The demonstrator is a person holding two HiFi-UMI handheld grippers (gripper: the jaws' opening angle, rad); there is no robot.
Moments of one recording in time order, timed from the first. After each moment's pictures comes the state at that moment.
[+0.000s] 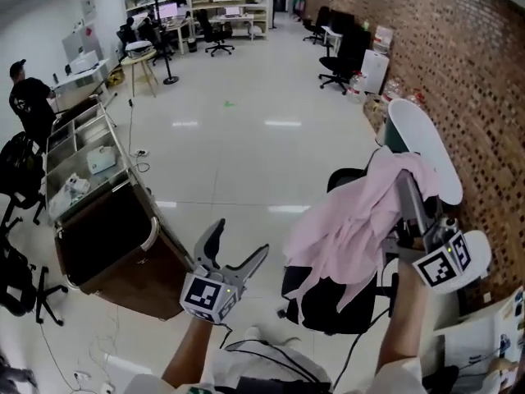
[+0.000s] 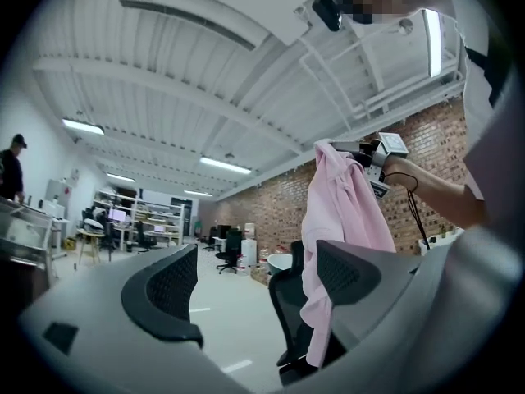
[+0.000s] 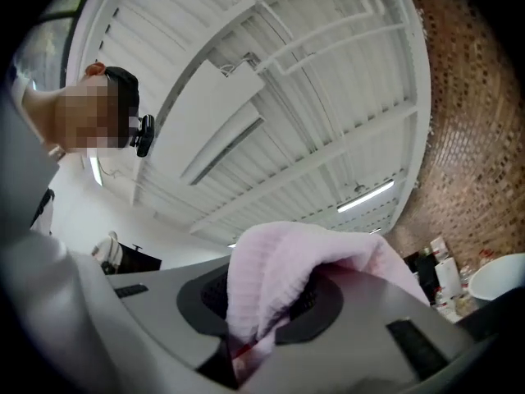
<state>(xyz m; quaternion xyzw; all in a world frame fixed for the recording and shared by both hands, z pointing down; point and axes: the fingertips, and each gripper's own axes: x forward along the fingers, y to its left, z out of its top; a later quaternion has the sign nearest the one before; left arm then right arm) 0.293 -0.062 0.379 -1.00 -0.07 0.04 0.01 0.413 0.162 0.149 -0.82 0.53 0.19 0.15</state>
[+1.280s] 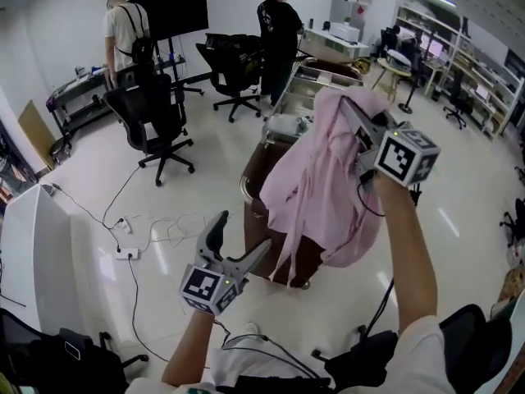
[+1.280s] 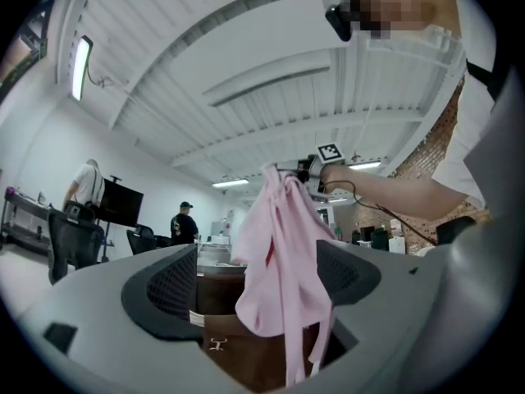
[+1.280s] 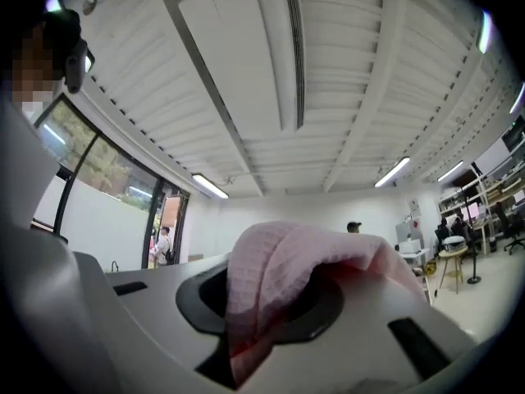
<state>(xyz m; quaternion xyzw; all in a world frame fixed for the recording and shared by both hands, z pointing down) -0.132 -0.304 0.384 -0.90 0.43 0.05 0.03 0.050 -0.456 0.162 -0.44 0.89 0.04 0.08</state>
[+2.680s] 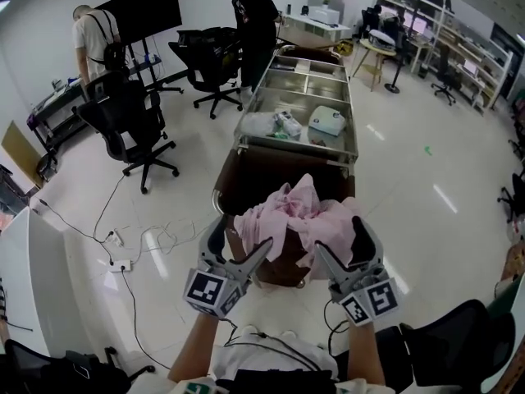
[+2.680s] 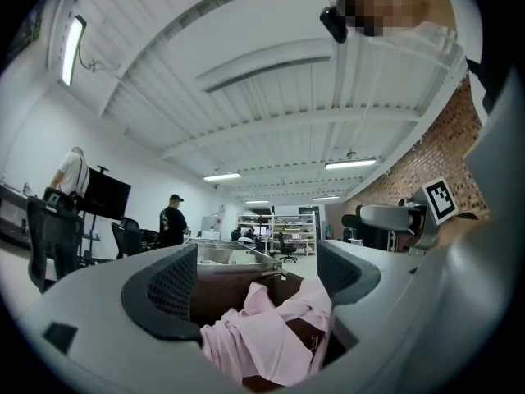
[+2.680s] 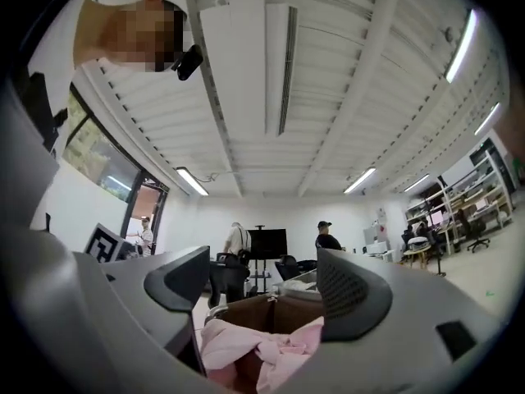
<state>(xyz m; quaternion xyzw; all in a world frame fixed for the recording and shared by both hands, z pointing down) -0.071 -0.380 0.411 -0.91 0.42 0.03 0.01 0.109 -0.341 0.354 -0.53 0.84 0.06 0.10</state>
